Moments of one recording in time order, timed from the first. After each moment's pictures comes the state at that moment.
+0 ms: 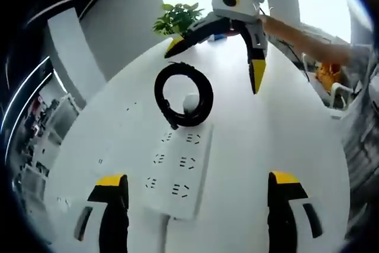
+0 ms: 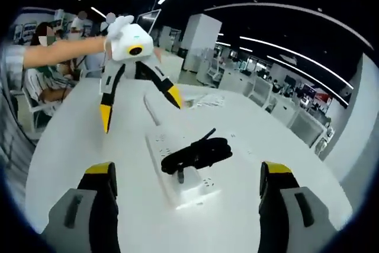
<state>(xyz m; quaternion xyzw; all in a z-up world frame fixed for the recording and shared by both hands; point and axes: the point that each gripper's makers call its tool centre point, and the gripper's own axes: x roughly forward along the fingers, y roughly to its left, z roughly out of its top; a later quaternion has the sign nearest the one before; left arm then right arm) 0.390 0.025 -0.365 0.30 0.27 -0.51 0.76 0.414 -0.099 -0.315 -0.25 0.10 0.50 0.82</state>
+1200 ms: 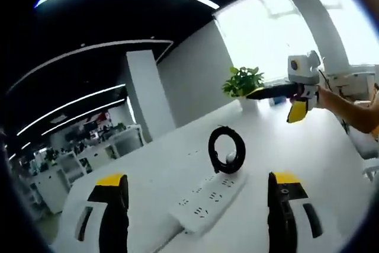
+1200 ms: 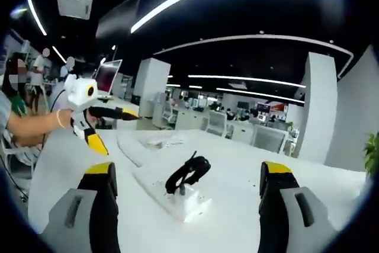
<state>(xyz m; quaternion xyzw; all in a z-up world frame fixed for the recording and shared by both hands) 0.363 0.048 -0.298 0.14 0.04 -0.34 0.93 0.365 -0.130 -0.268 -0.12 -0.03 0.38 0.92</state>
